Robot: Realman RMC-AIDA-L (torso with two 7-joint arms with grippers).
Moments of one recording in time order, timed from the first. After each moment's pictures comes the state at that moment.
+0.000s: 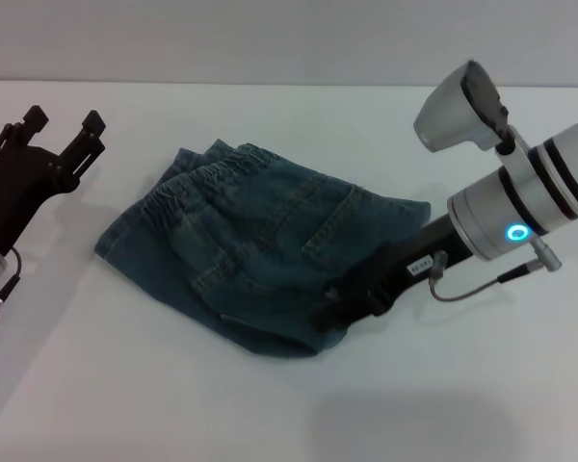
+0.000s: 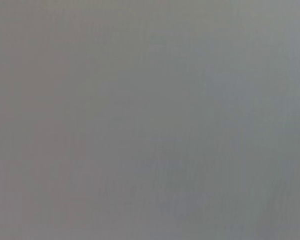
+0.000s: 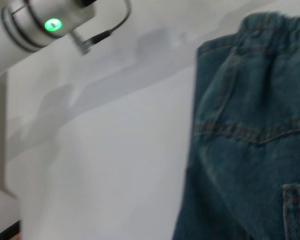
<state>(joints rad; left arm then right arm) -0.45 -2.07 0.96 0.09 0.73 1.28 -0.61 0.91 2.06 -1.09 -0.51 -2.22 -1.41 1.95</state>
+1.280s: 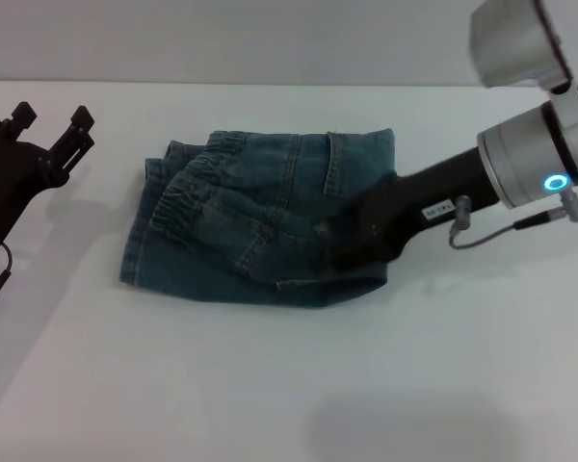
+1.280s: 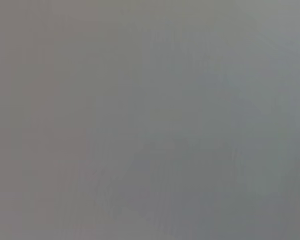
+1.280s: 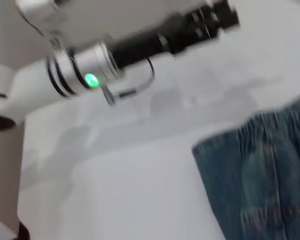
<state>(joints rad) -0.45 -2.07 0.95 0.10 0.72 1.25 -0.61 0.78 2.07 -1.11 -0.88 -2.10 -1.54 1.94</state>
